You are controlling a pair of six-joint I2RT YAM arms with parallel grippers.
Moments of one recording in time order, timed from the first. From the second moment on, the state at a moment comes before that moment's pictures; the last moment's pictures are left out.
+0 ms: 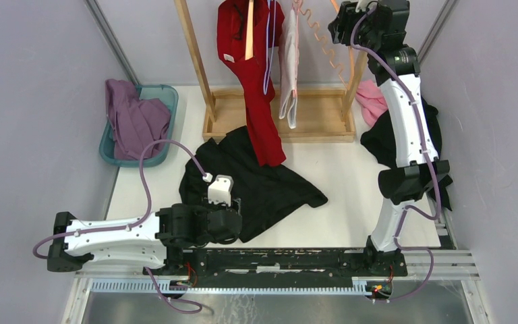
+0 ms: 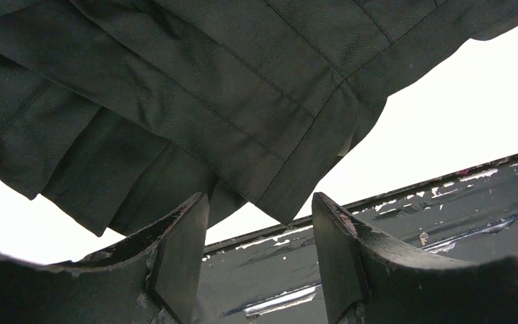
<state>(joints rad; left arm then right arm) -1.41 0.89 0.77 -0.93 -0.68 -1.07 0.17 1.91 2.37 -0.53 -0.14 0.07</state>
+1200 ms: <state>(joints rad) -1.41 0.84 0.77 -0.95 -0.70 -1.09 0.17 1.62 2.11 -0.49 -0.17 0.10</state>
